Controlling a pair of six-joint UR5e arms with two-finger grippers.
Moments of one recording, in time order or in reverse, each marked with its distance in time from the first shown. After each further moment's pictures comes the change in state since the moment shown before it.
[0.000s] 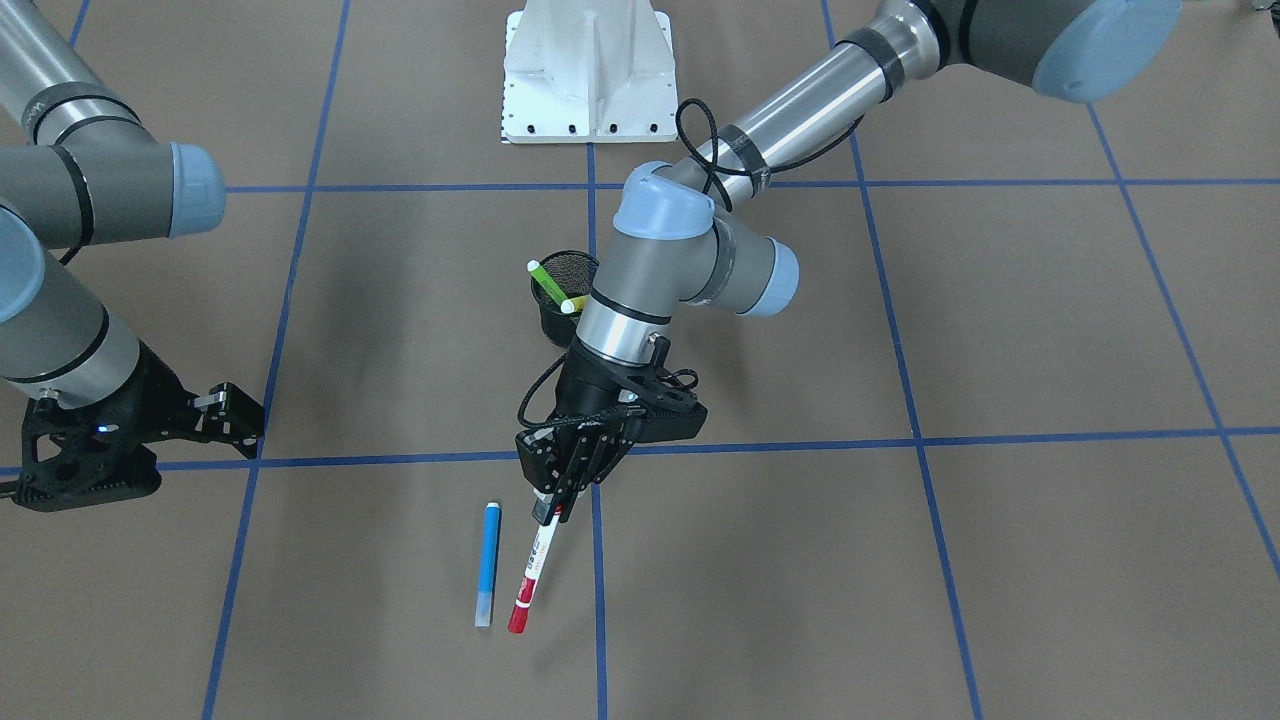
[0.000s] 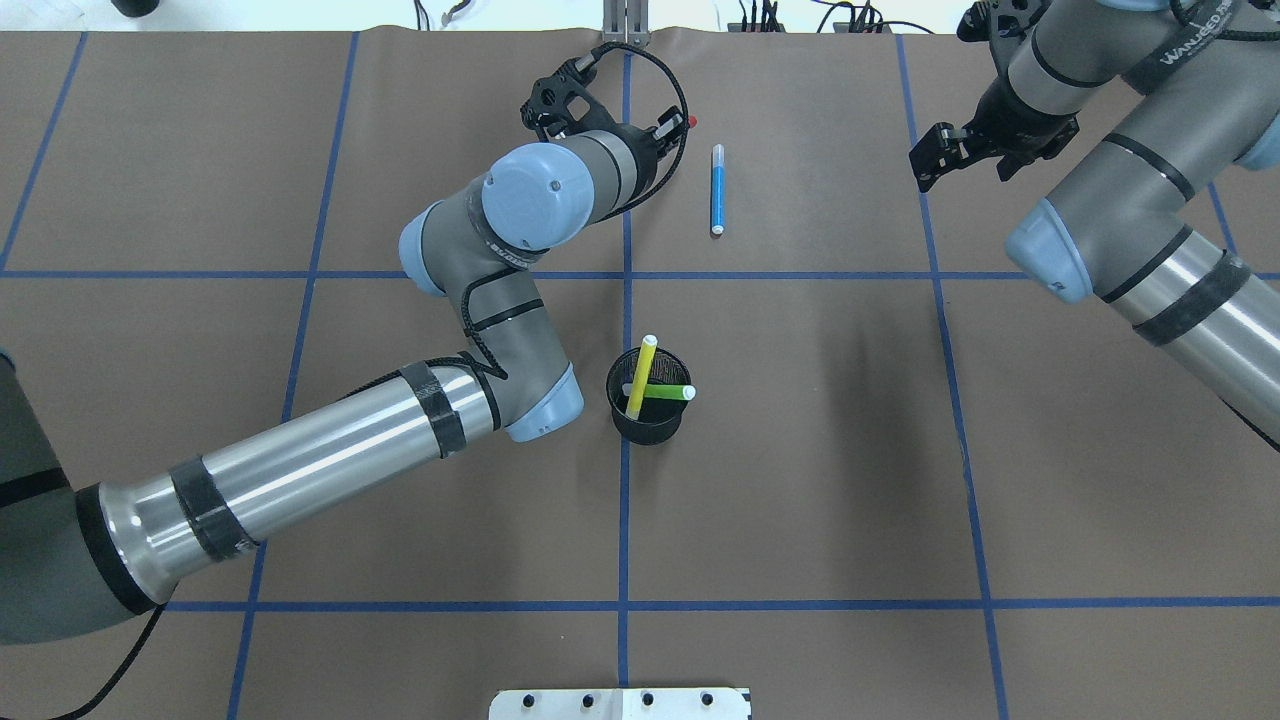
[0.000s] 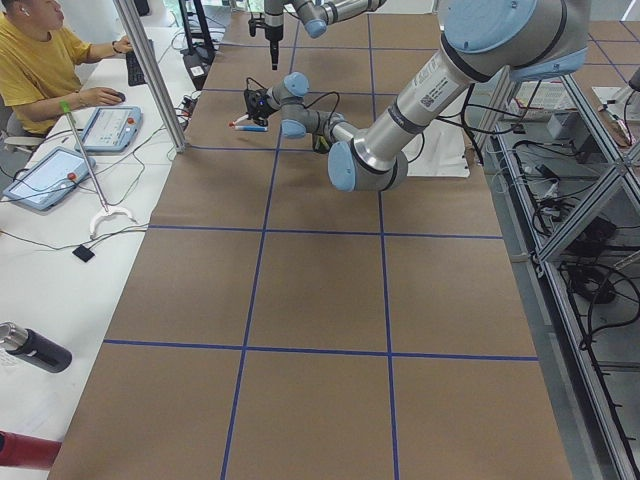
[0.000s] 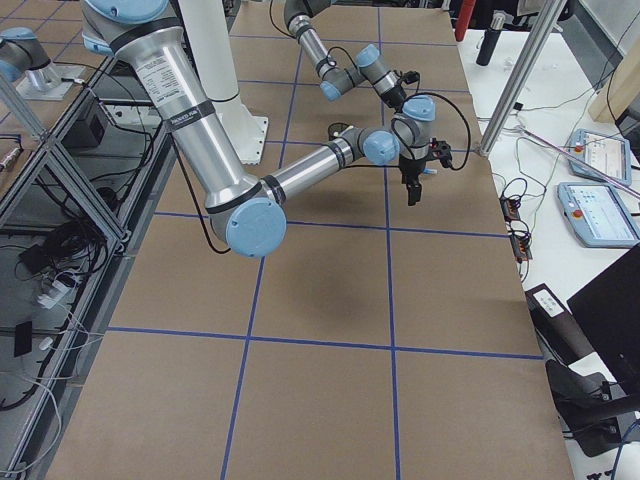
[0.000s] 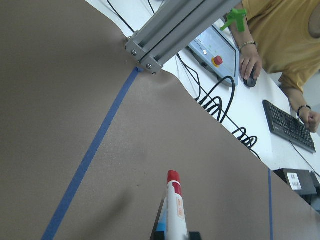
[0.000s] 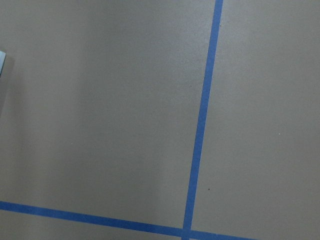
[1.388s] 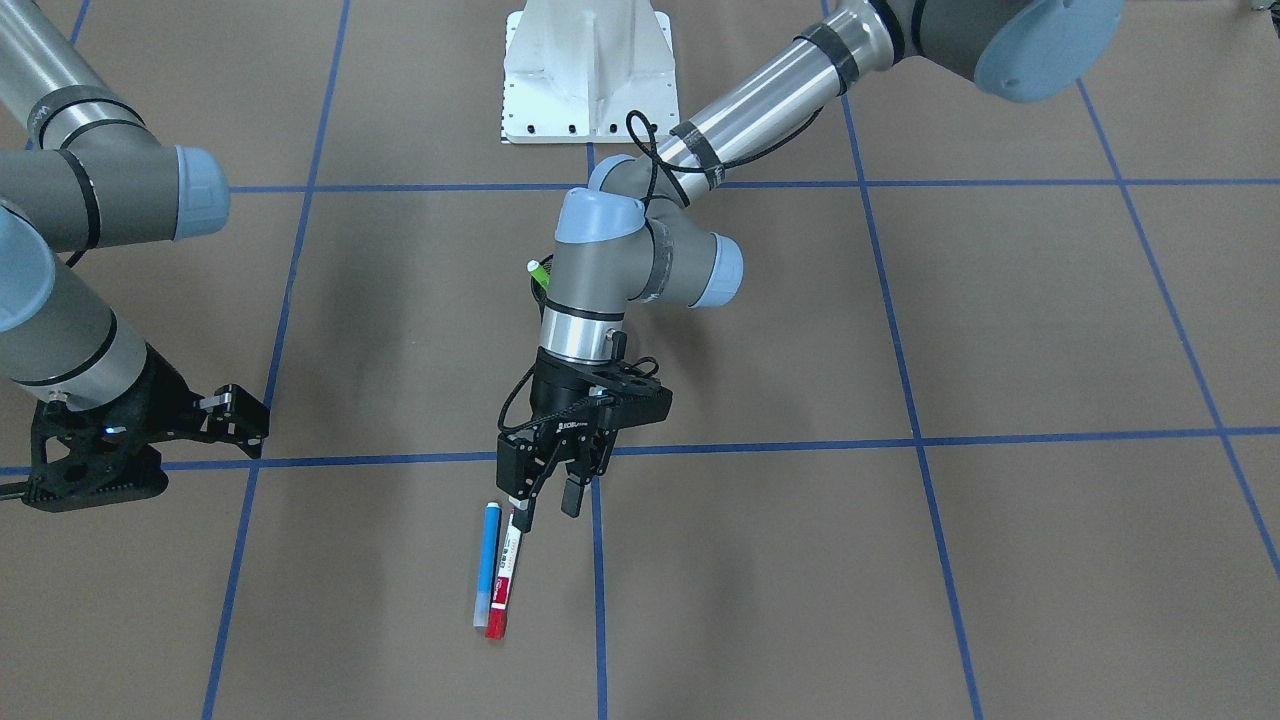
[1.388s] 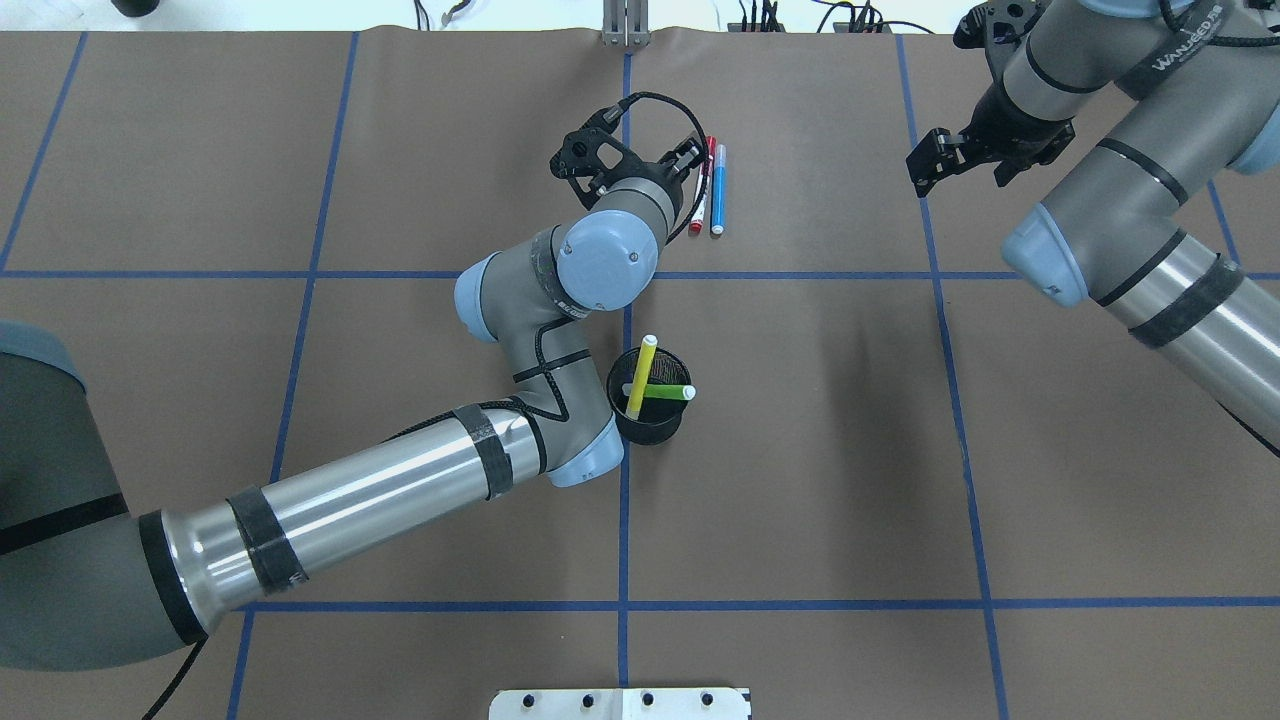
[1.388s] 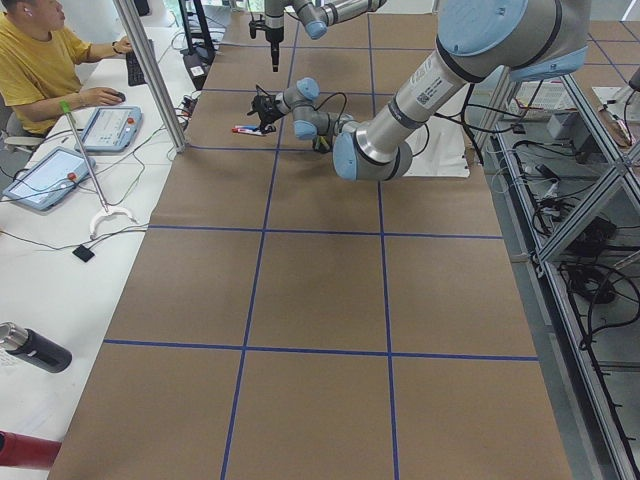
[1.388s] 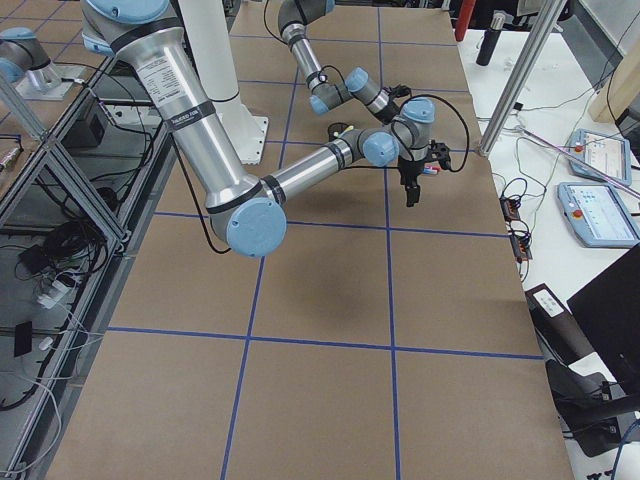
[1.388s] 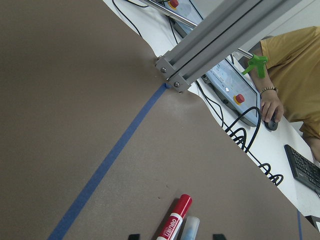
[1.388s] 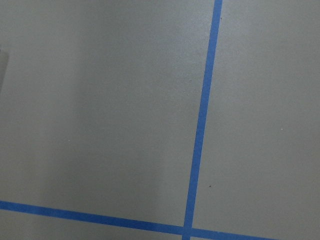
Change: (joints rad) left arm 0.066 -0.065 0.116 0.042 0.174 -0.064; right arm -0.006 0.001 -0.008 0.000 0.000 0.006
